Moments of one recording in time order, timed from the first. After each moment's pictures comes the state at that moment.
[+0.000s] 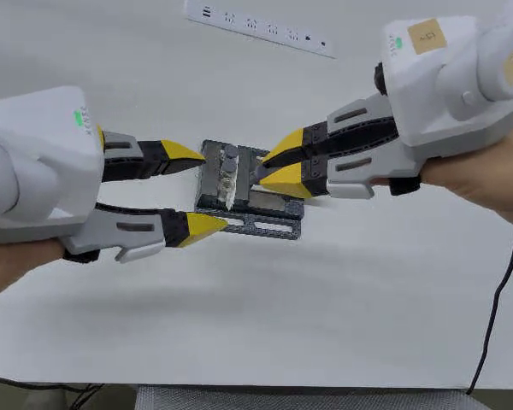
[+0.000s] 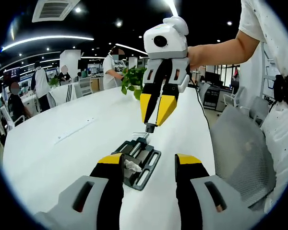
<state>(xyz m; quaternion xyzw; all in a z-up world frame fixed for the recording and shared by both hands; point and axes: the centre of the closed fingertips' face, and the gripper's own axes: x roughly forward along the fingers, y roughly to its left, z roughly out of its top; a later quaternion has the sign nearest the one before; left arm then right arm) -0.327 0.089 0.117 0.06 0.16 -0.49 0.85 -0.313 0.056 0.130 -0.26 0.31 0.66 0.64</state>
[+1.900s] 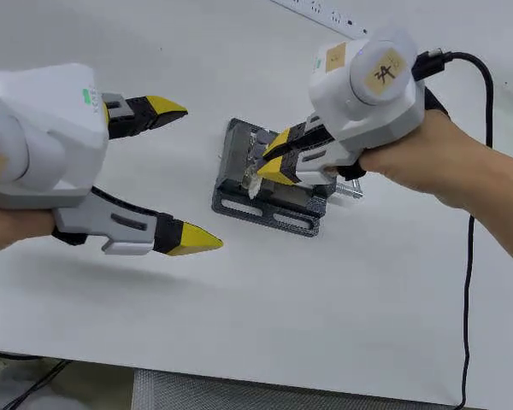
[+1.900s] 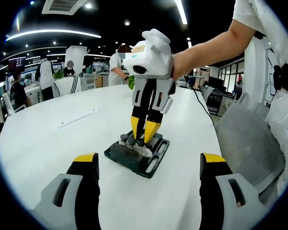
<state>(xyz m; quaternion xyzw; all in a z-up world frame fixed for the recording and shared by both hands) -0.311 0.117 0.076 0.03 0.17 -0.48 0.86 -0.271 0.067 0.032 -0.36 0.41 0.61 0.58</state>
